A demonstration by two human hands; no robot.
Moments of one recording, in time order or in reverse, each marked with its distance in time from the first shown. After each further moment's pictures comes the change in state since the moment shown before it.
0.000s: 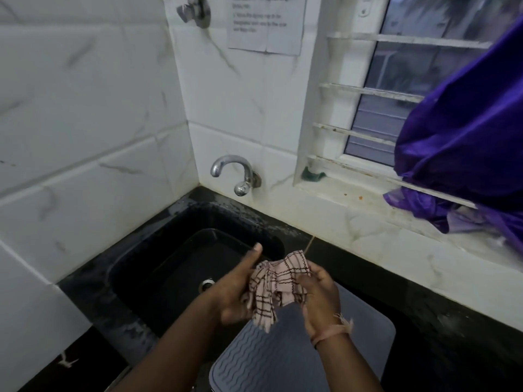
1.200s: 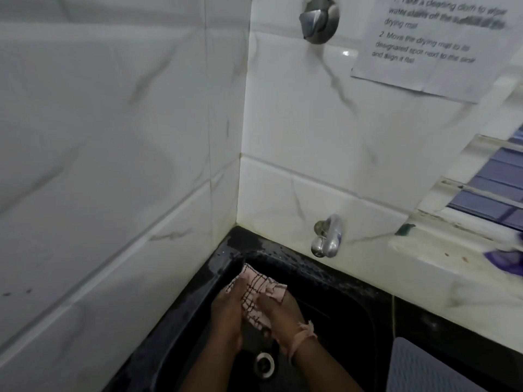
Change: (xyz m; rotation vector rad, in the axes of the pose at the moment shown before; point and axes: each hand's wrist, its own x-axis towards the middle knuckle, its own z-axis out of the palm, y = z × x) left_hand 0.016 0.168 -0.289 -0.261 0.670 0.299; right_hand 0.141 0.108 0.346 -0.272 -0.142 0.235
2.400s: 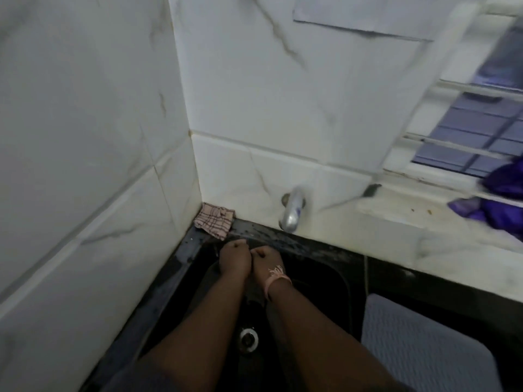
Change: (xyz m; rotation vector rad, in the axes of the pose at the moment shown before) left_hand 0.066 -0.008 0.096 0.748 0.071 0.136; right_hand 0.084 -0.018 -0.047 -0.505 0.310 -0.130
